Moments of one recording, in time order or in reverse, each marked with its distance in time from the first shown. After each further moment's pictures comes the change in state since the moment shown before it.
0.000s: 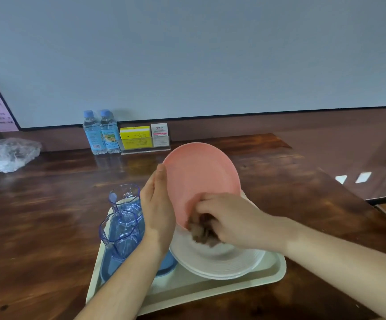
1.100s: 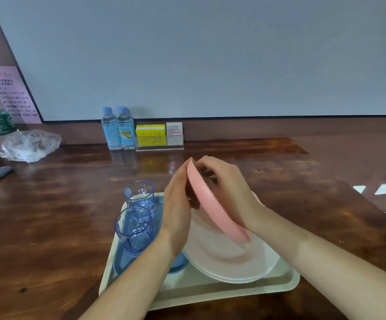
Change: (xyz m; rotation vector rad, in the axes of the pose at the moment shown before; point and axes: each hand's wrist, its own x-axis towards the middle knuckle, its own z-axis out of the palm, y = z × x) left_hand -0.003 0.004 0.003 -0.002 -0.165 -0.104; right_hand 0.056 -0.020 -0.002 0.366 0.496 0.107
